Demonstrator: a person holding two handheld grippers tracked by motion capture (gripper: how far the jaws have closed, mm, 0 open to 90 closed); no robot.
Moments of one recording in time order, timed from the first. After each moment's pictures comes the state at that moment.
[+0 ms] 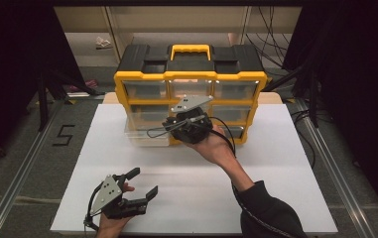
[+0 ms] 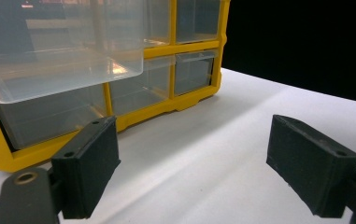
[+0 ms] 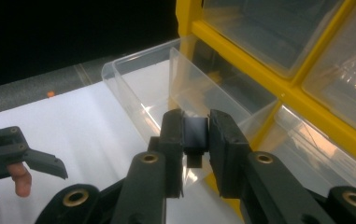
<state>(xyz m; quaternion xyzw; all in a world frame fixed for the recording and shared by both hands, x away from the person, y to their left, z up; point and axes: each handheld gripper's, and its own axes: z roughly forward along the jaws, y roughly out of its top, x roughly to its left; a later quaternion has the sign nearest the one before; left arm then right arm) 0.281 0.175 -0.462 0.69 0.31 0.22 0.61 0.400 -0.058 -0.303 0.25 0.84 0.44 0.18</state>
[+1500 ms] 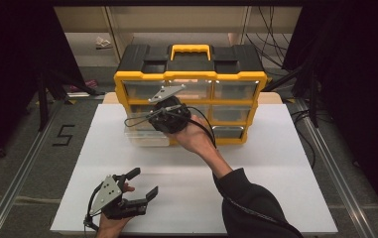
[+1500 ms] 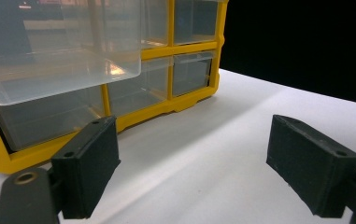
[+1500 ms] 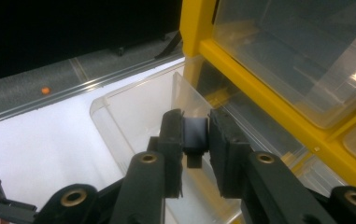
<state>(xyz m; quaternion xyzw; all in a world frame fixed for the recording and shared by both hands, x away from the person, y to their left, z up) 0.280 0.175 -0.462 0.69 0.31 0.22 0.62 0.427 -0.011 -0.300 0.26 0.85 0.42 0.18</state>
